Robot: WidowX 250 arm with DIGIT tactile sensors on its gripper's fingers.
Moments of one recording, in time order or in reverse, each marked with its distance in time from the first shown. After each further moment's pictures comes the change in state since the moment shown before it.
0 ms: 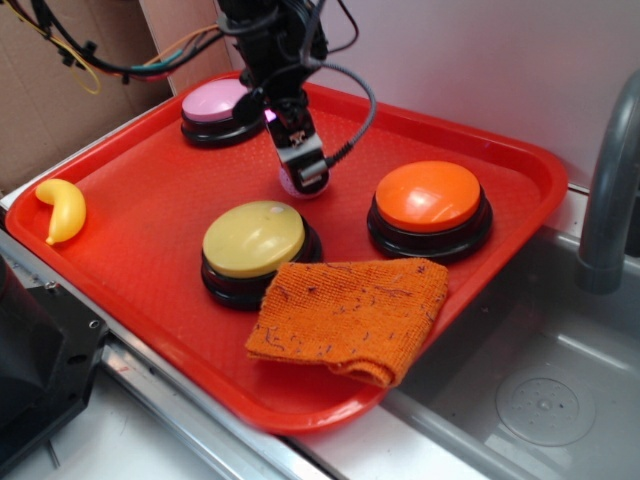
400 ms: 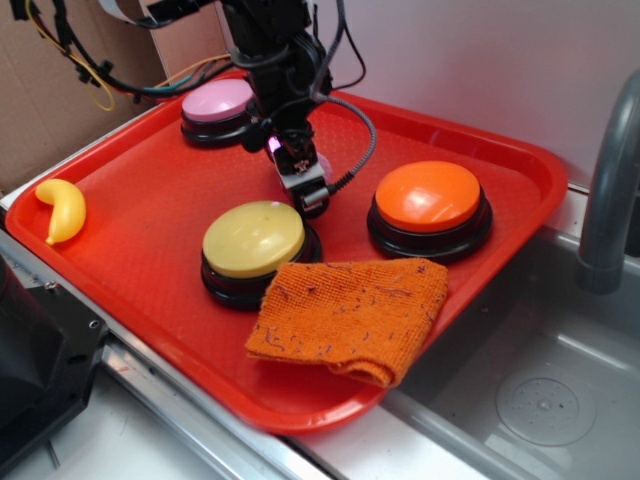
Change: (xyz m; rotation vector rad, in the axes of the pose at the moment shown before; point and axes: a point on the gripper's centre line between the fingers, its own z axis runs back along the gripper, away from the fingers) arm -0.004 0.007 -0.025 -0.004 0.043 0.012
